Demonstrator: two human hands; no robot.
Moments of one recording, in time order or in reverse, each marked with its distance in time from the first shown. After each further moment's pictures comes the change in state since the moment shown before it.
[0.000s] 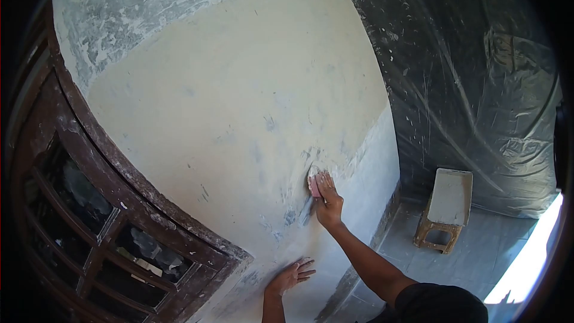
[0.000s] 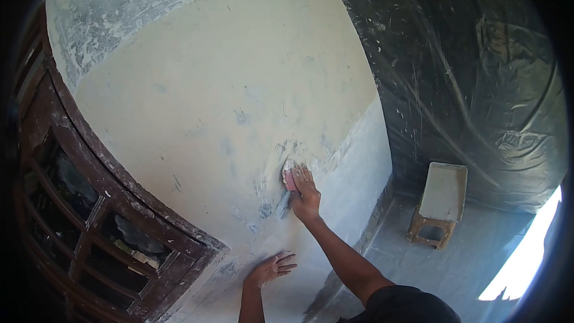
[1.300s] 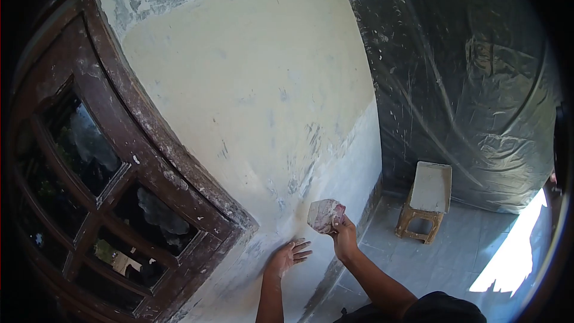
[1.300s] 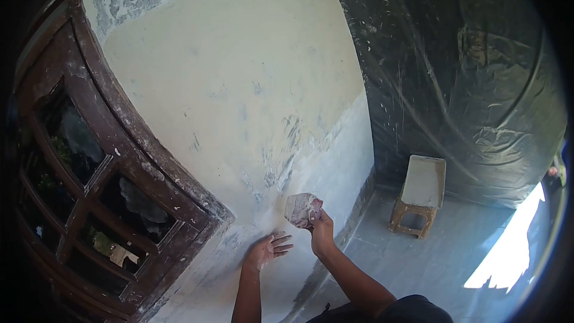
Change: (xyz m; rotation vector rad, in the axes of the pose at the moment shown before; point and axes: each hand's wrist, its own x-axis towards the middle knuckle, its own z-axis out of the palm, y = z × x) left_hand -0.019 -0.013 0.000 -0.092 -0.006 0.098; right_hand -0.119 -0.114 -0.070 0.760 0.086 1.023
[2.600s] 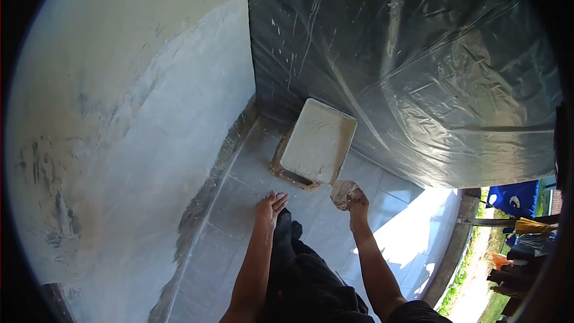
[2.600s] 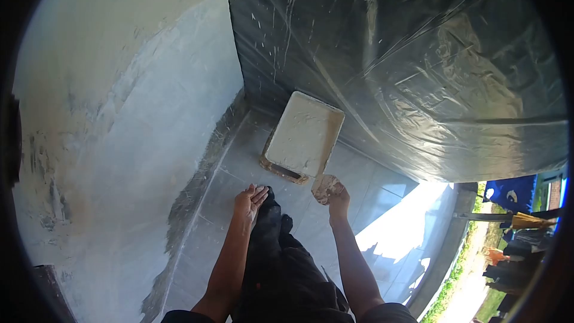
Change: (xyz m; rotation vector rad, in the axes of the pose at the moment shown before) left_hand 0.402 -0.277 0.315 -0.581 0.472 -0.311; right_hand 0.106 -0.259 -0.529 -0.708 0.775 0.137
